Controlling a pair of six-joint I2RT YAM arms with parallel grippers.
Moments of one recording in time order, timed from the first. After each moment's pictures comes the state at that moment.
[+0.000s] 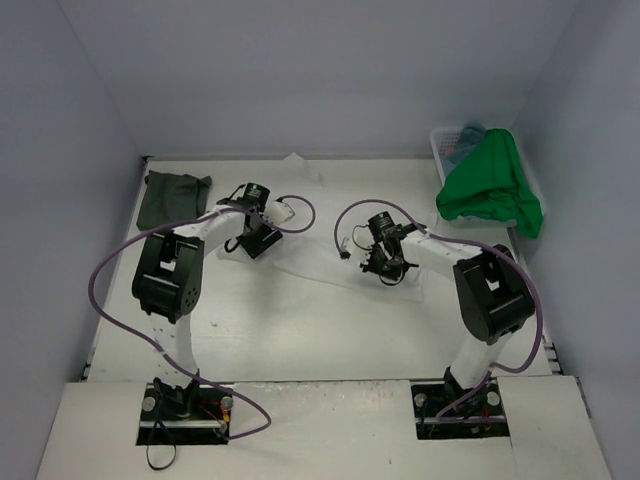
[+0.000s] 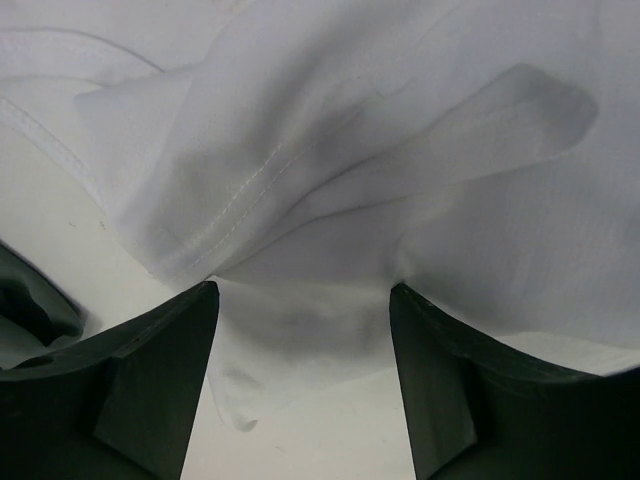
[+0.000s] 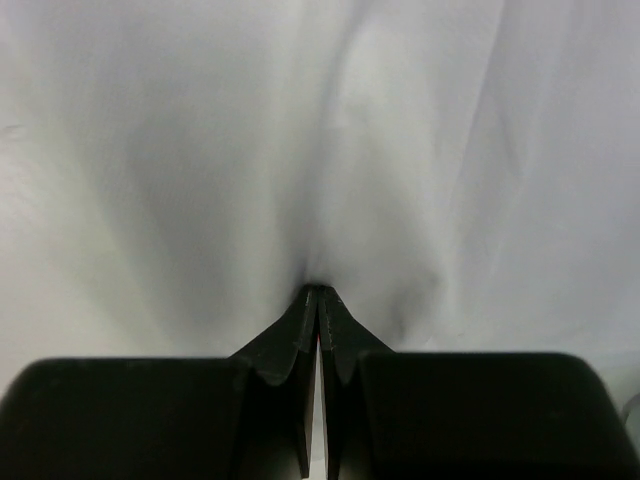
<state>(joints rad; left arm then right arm) -0.34 1.96 1.38 -0.56 -0.09 0.57 0.43 1.76 1.04 -0.55 -0.03 -0.80</state>
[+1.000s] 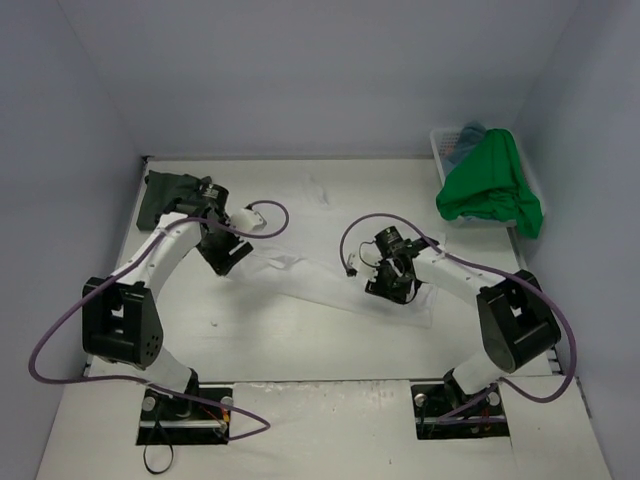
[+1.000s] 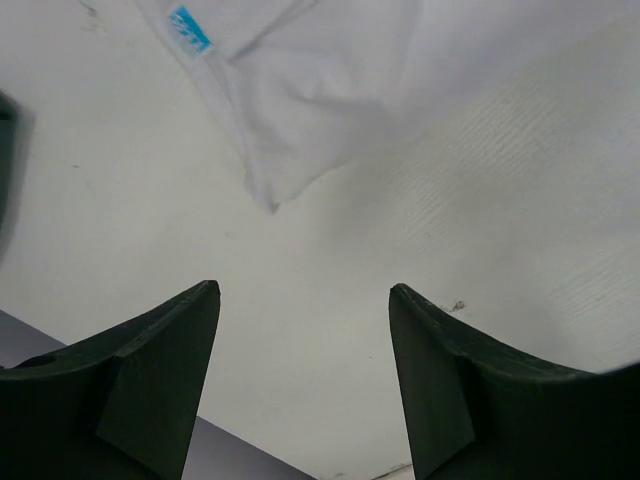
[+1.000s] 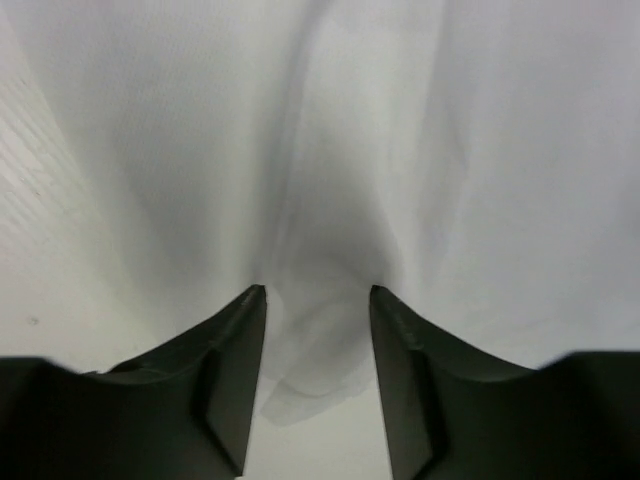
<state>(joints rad) -0.22 1.56 1.25 -0.96 0.07 0.67 0.49 1.56 0.86 -0.64 -0.04 -0.79</state>
